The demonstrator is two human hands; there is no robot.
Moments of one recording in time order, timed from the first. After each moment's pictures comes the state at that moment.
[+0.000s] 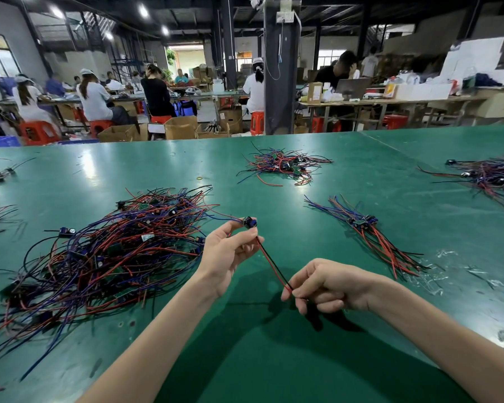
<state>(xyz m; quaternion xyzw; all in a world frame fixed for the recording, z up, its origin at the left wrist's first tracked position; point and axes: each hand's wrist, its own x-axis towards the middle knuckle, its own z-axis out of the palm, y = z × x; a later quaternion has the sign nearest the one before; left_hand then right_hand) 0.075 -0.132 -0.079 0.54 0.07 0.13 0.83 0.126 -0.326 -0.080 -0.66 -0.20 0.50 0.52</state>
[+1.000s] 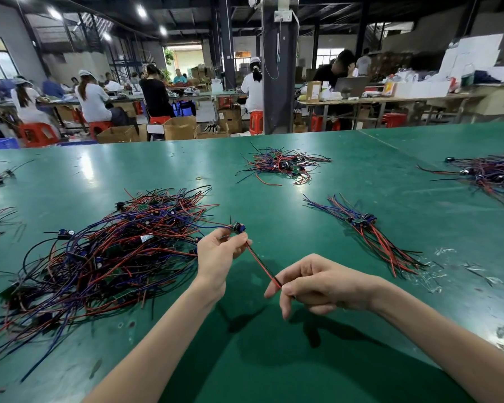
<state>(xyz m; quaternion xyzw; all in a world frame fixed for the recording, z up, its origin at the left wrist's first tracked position) 0.080 -0.129 -0.091 0.59 0.15 0.24 0.76 0.115 -0.327 -0.077 -0.61 -0.38 0.46 0.52</state>
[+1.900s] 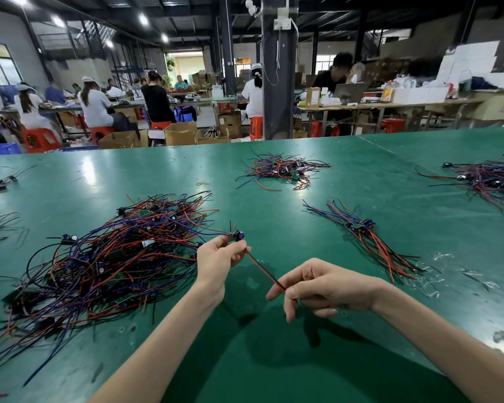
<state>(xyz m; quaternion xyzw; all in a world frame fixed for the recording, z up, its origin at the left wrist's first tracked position) 0.080 -0.124 -0.093 0.59 0.18 0.20 0.76 0.116 -0.331 -0.071 -0.65 -0.37 0.45 0.49</state>
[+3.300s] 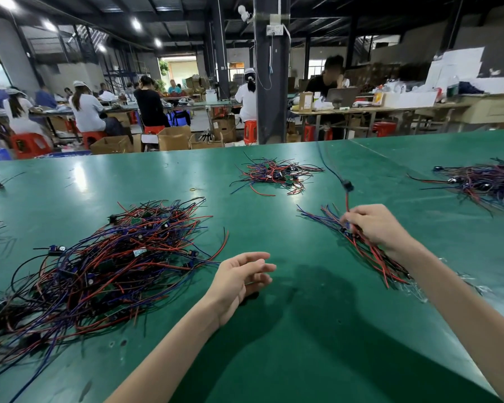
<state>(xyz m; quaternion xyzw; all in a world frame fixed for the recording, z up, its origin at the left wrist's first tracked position) 0.074 -0.147 -0.098 0.58 0.08 0.02 0.81 0.205 -0.384 -0.041 -0.86 -0.09 -0.02 0.50</state>
